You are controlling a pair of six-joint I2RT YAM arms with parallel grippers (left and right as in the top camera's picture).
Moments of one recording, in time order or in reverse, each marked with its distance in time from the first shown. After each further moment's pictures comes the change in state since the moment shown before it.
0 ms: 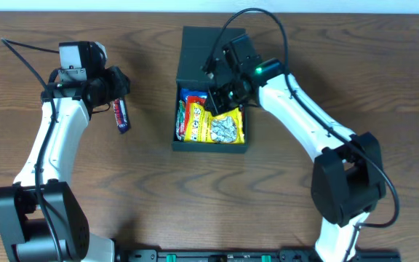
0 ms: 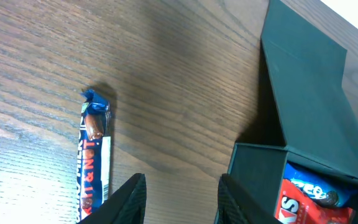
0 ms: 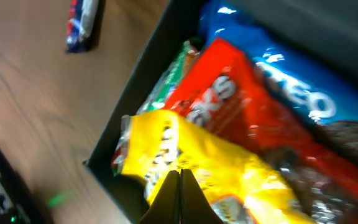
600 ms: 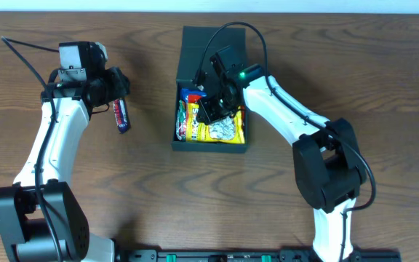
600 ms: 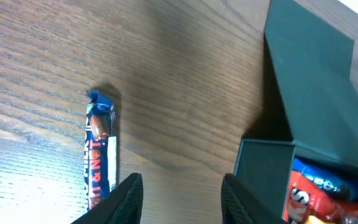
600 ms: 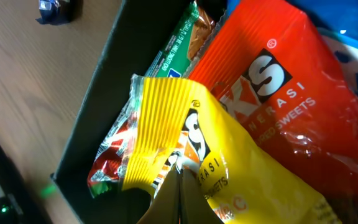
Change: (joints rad) left arm 0.001 0.000 0.000 -0.015 -0.008 0.051; right arm 0.021 0.127 0.029 -0.008 -0.043 -0.016
